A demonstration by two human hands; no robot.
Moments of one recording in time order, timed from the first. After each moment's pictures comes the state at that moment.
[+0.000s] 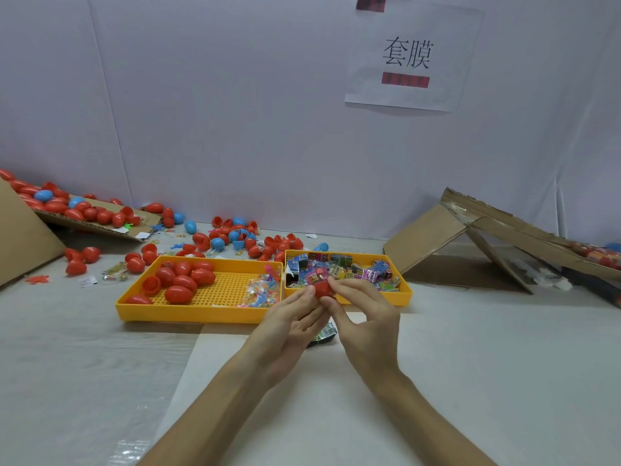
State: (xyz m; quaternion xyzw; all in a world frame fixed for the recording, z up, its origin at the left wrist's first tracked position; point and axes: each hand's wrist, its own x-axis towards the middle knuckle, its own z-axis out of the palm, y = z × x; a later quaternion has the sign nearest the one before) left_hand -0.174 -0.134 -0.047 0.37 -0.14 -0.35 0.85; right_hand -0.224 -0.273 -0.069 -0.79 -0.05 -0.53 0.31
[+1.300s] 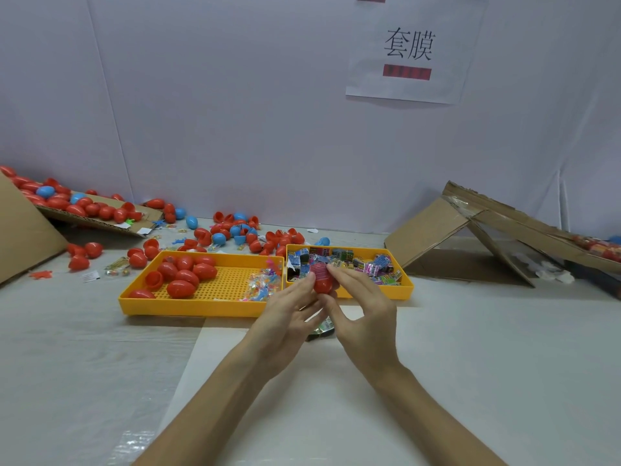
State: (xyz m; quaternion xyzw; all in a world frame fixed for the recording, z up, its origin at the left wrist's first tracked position) left_hand -0.176 -0.131 -0.041 0.43 -0.17 -0.32 0.83; right_hand -0.227 -0.268 -0.067 -0.80 -0.07 -0.52 0.29
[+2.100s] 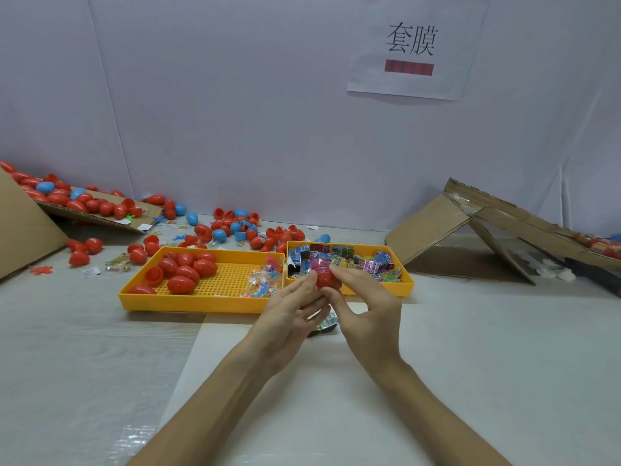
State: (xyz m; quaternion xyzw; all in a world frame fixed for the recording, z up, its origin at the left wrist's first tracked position) left_hand -0.177 -0.135 -0.045 0.43 -0.16 -0.31 0.83; right_hand -0.227 -0.271 -0.066 -0.78 -0.07 -0.53 0.32
